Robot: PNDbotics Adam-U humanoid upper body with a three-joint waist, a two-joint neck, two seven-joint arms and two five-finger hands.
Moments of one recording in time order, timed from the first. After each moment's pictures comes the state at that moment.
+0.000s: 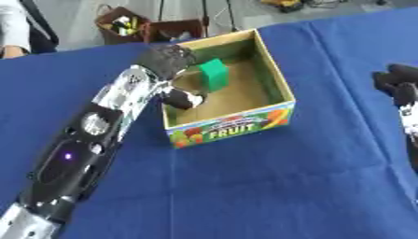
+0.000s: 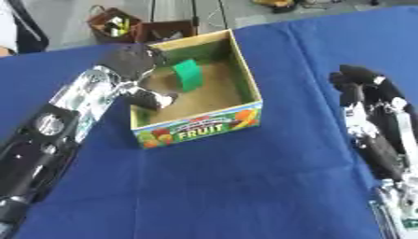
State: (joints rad) left arm -1.06 0.20 -0.28 -1.11 -1.43 -0.05 -0.37; right arm -0.18 -0.29 -0.02 -1.98 -0.01 -0.20 -0.05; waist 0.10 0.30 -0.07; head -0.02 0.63
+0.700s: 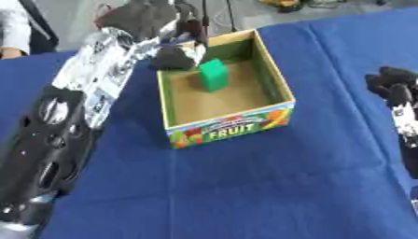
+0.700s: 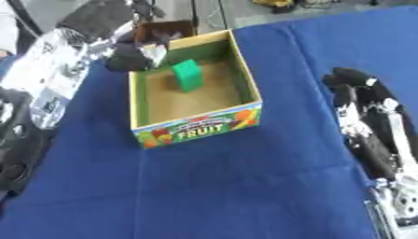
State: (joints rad) left arm -1.02 0.28 -0.20 -1.53 -0.98 0.07 -0.35; right arm -0.18 -0.28 -0.02 -1.98 -0.01 -0.19 -0.05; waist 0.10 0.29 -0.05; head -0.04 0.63
